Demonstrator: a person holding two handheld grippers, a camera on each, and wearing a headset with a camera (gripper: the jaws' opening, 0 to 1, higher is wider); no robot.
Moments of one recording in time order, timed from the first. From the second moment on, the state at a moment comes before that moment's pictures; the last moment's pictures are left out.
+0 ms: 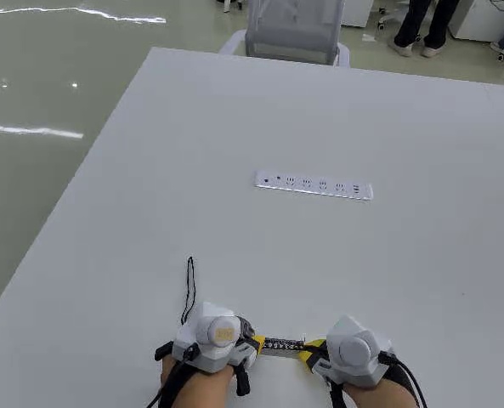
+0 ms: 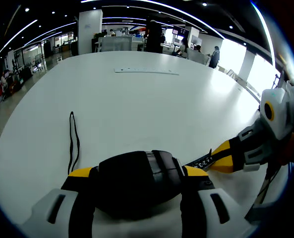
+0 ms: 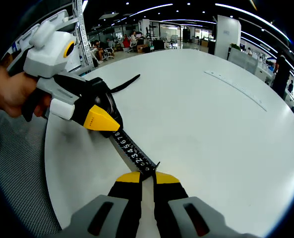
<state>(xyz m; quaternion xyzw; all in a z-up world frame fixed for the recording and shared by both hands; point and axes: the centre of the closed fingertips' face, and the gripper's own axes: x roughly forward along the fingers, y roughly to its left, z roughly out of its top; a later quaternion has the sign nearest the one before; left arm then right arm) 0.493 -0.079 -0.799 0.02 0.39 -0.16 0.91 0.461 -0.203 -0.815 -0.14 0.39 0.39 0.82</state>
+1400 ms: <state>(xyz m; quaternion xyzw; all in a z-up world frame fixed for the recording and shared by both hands) 0.493 -0.079 -0.800 0.02 0.39 -0.16 0.91 0.463 -0.189 -0.814 -0.14 0.39 0.39 0.82</state>
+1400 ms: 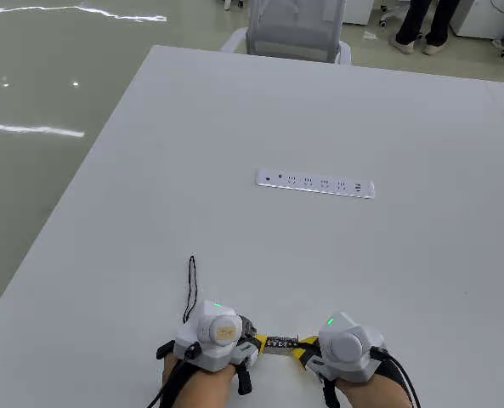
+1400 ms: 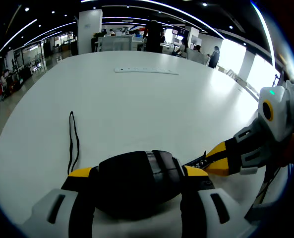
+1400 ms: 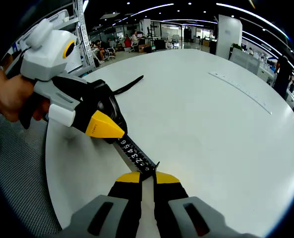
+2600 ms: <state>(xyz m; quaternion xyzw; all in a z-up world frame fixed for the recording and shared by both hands) 0.494 -0.079 -0.800 0.02 0.39 -0.17 0.91 0.464 -0.182 -0.815 -0.12 0.38 0.40 0.82</state>
